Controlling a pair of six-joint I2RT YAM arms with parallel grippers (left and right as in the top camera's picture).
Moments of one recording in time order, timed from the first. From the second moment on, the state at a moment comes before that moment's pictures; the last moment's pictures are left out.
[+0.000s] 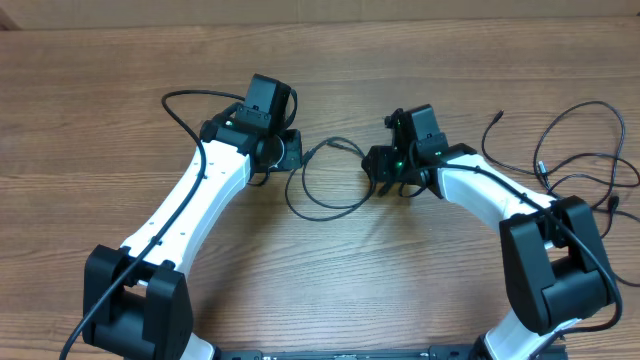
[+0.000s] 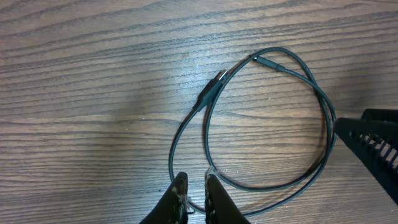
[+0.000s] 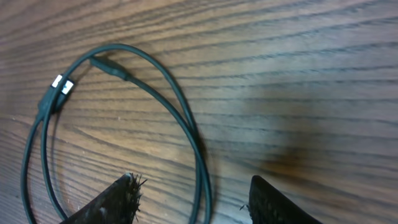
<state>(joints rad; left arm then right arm) -0.36 1.70 1.33 -0.78 0.04 -0.39 0.34 1.82 1.04 -0.27 -0.23 0.36</state>
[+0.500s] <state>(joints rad) -0.36 1.70 1.33 -0.78 0.04 -0.39 0.34 1.88 1.03 -0.21 -0.23 0.36</state>
